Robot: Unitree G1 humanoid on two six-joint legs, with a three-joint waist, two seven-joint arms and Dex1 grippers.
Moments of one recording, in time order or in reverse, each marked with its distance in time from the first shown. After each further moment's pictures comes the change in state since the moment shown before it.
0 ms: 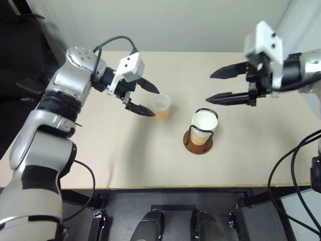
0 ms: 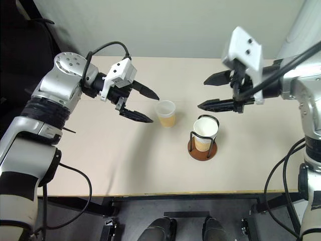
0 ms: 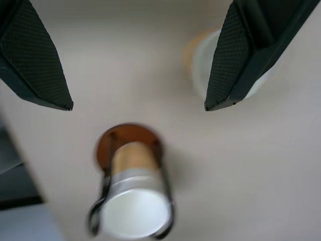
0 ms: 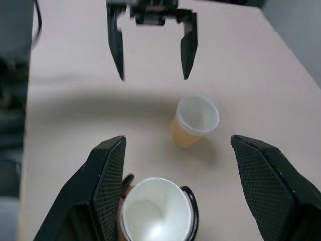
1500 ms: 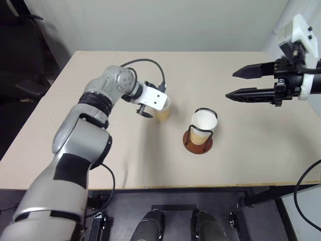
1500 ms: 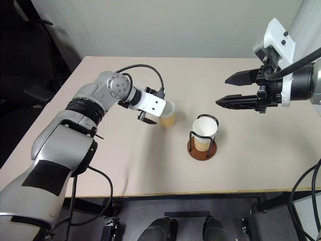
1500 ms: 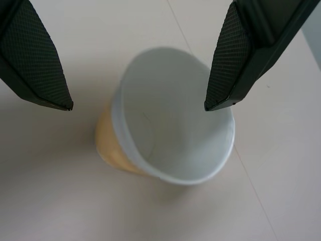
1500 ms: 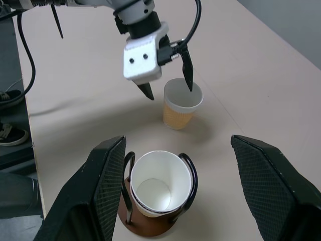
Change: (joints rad) left arm -0.078 -0.277 -0.026 0.443 0.827 -0.582 0.518; right arm 0.060 -0.195 -0.036 -0.017 0.235 0.034 -0.146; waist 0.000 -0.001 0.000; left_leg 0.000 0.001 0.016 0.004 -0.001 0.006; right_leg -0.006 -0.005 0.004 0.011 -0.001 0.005
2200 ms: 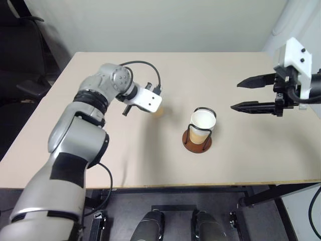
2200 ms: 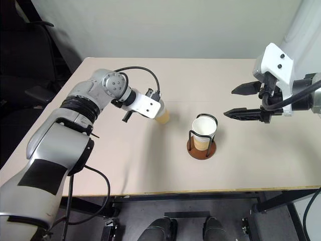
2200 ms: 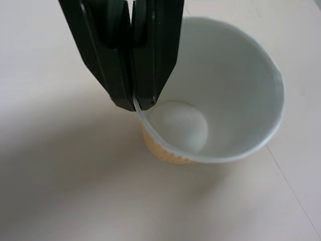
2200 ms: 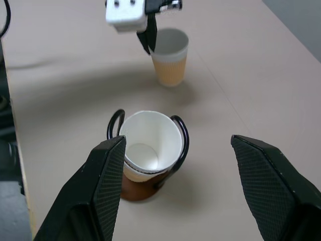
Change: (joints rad) left arm -0.027 0.049 0.009 0.009 0.004 -0.007 -0.175; right arm 0.154 -0.089 0.042 0.002 -0.087 -0.246 0.054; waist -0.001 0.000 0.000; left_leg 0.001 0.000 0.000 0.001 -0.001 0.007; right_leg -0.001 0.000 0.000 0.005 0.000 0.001
